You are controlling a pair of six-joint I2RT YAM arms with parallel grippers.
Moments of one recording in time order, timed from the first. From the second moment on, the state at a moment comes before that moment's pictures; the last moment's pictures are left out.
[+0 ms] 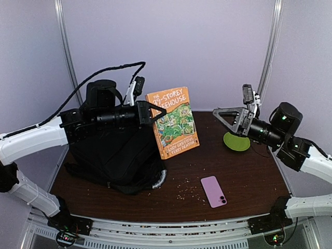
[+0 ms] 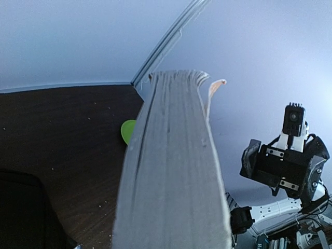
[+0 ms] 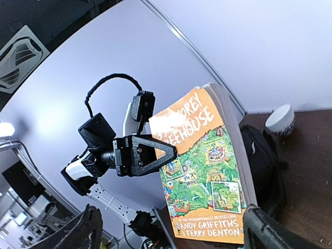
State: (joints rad) left arm -0.93 1.36 1.24 -0.08 0.16 -0.66; right arm 0.72 0.89 0.77 0.24 -0.38 0.77
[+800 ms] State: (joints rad) left arm -0.94 1.29 1.05 0.62 0.02 -0.86; right arm 0.86 1.18 0.69 0.83 -0.22 1.19
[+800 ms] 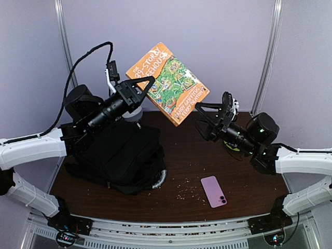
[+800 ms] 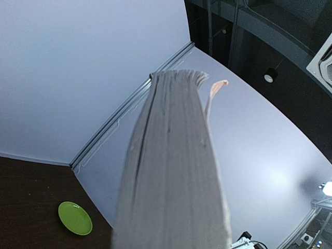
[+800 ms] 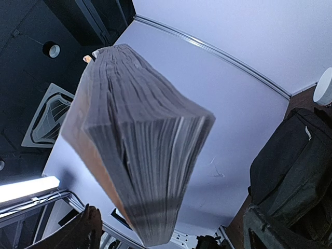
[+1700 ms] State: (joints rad) left arm -0.94 1.21 1.02 0.40 -0.03 -0.81; right arm 0.81 1.22 0.81 0.71 -0.27 1.18
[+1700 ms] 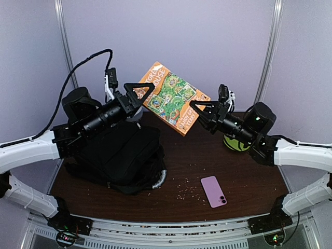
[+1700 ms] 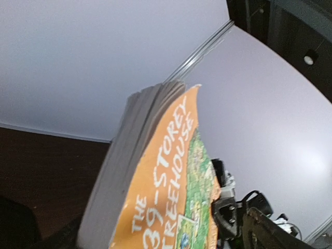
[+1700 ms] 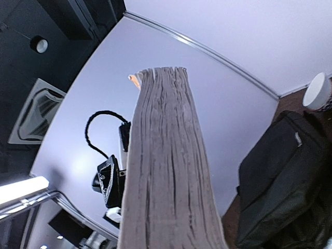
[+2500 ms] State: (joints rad) left arm -1.21 1.75 1.54 -1.15 -0.61 -0.42; right arm 0.77 0.64 0.46 -0.10 0.11 0.89
